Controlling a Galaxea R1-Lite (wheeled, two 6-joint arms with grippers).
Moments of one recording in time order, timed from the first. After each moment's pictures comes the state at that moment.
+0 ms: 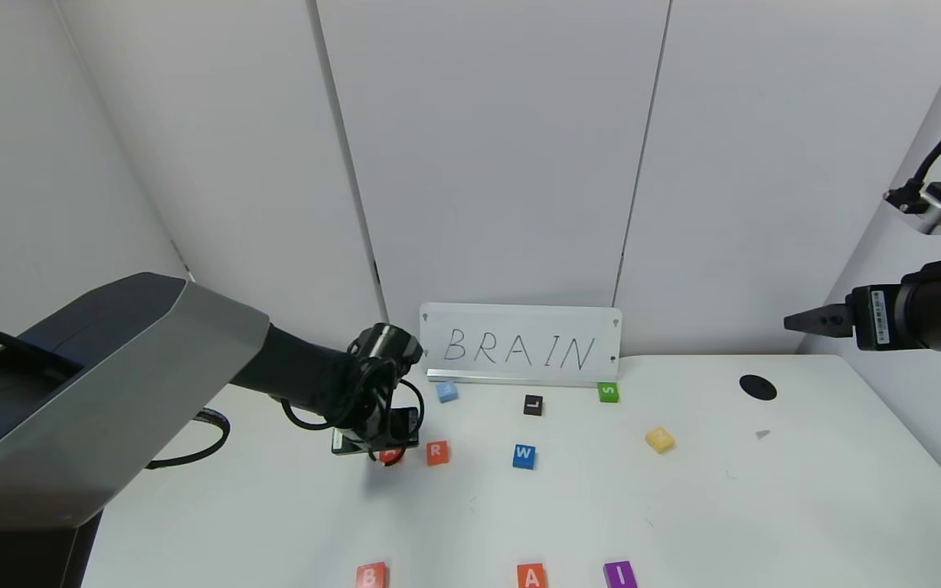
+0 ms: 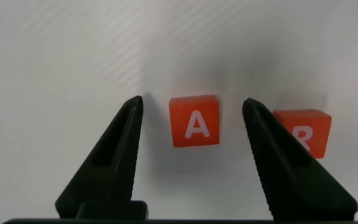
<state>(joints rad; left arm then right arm) -0.36 2.30 -1.40 0.18 0.23 -0.44 0.08 1.55 -1.19 0.25 -0.01 0.05</state>
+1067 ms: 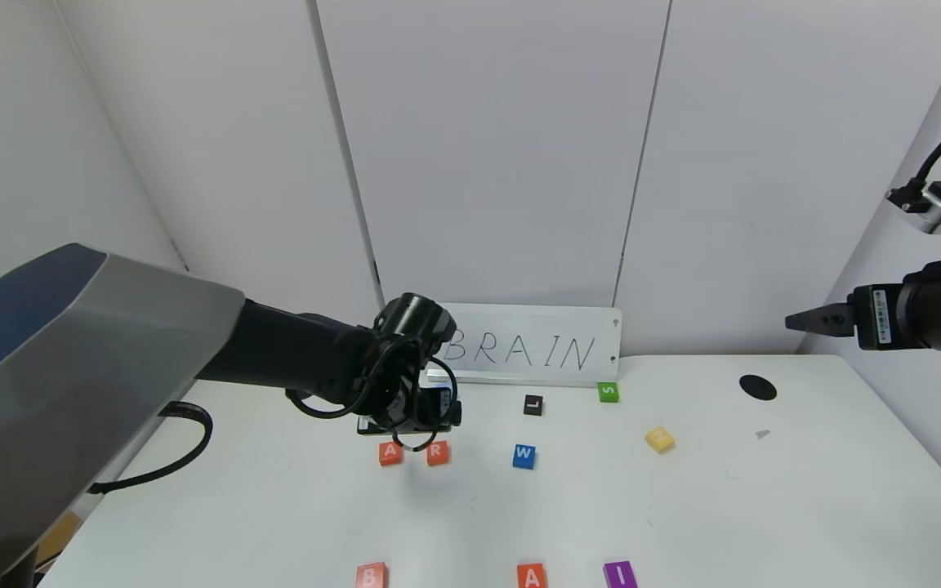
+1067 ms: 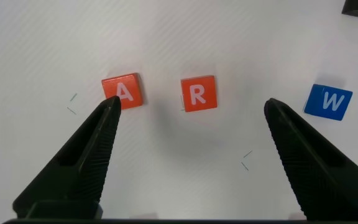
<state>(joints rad) -0.49 2.18 -1.43 0.25 0.24 -0.46 0.07 1.55 -1.19 0.25 -0.01 0.05</state>
